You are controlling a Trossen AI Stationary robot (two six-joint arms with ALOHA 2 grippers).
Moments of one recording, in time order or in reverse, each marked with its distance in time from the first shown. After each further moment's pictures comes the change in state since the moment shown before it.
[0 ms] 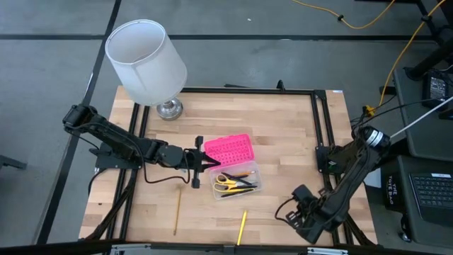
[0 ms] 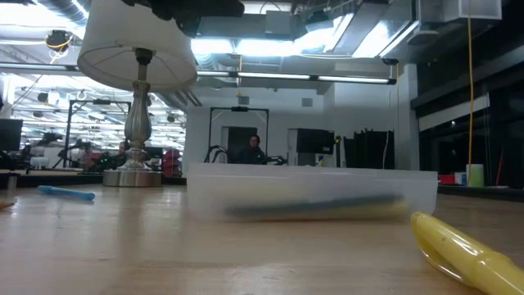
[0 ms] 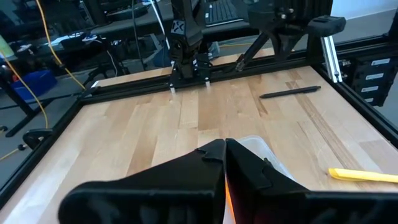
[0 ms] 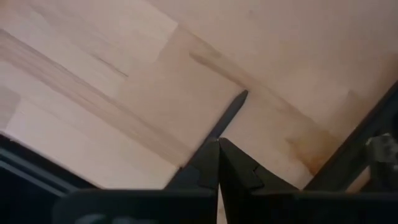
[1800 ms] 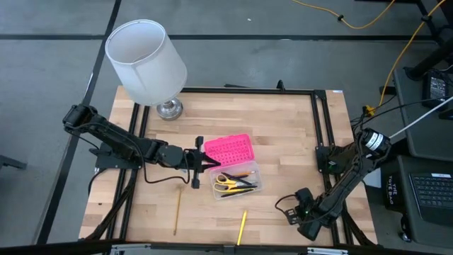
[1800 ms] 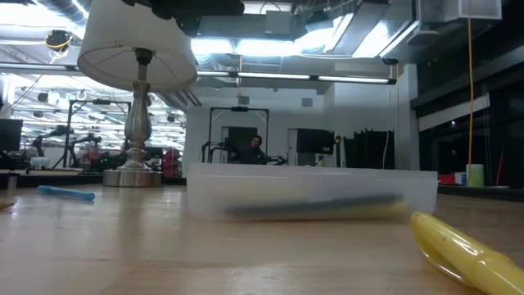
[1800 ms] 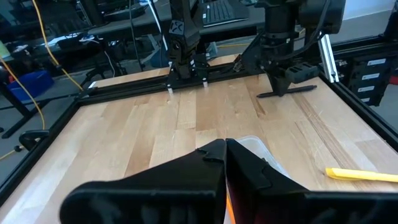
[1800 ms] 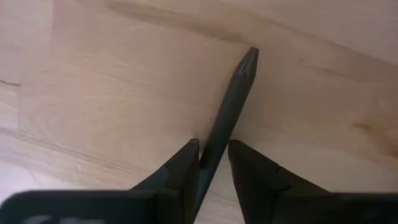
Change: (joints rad) left arm 0.000 0.000 0.001 0.000 0.010 0.001; right arm 0.057 0.033 -0.382 0.480 -0.073 0.334
